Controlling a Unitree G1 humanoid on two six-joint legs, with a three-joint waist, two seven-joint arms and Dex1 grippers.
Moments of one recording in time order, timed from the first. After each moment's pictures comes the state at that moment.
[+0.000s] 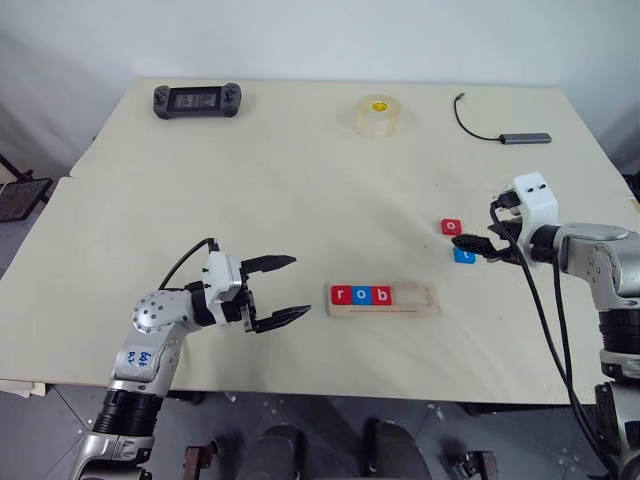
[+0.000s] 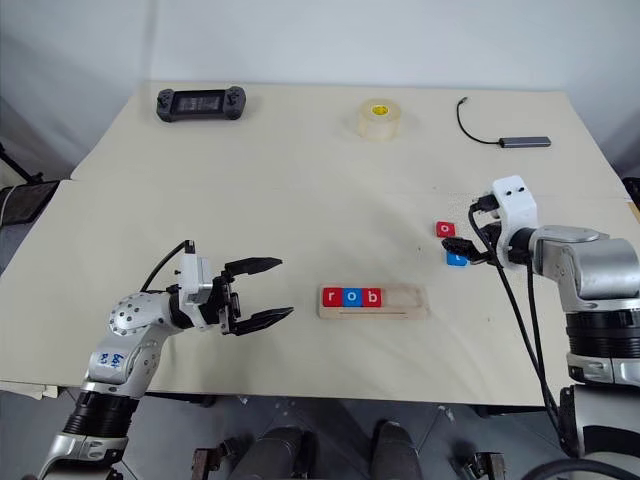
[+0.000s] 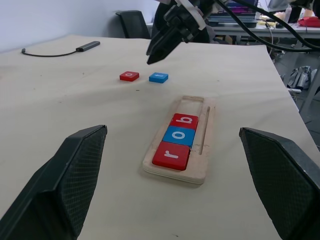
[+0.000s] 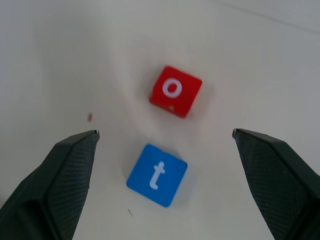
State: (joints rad) left arm -0.27 0.47 0.00 -0.02 -0.44 0.01 -1.05; right arm -0.67 -0.81 -0.07 0.12 0.35 1.07 0.62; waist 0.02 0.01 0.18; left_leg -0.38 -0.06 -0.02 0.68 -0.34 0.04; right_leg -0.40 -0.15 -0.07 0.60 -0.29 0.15
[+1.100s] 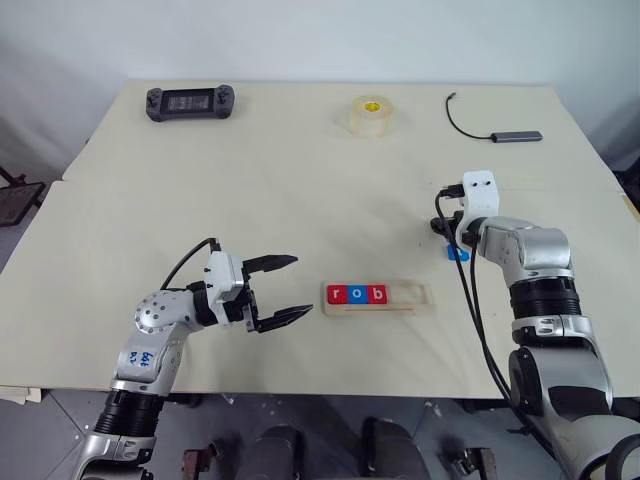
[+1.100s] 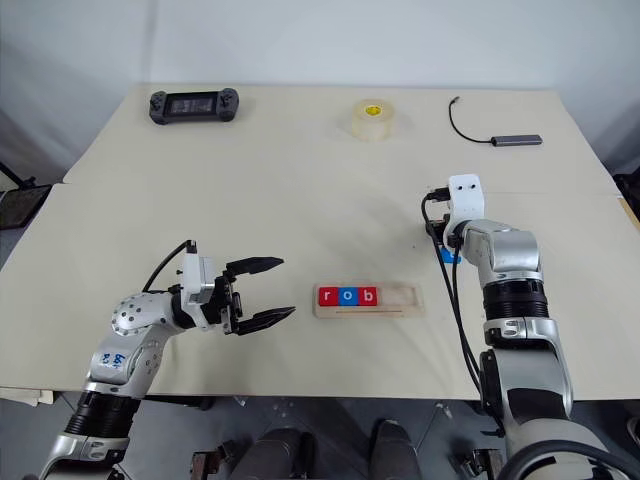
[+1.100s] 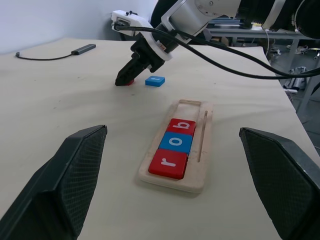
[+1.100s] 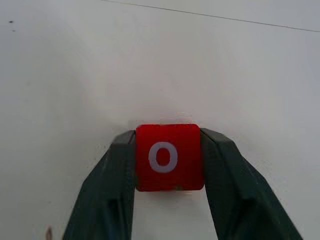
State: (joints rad) left arm -0.27 0.47 -0.01 -0.03 -0.44 0.01 -1.04; right arm -0.86 -0.46 -0.10 0.45 0.18 0.89 0.26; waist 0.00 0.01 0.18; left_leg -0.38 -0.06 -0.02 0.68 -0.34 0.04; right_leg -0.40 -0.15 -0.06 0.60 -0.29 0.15
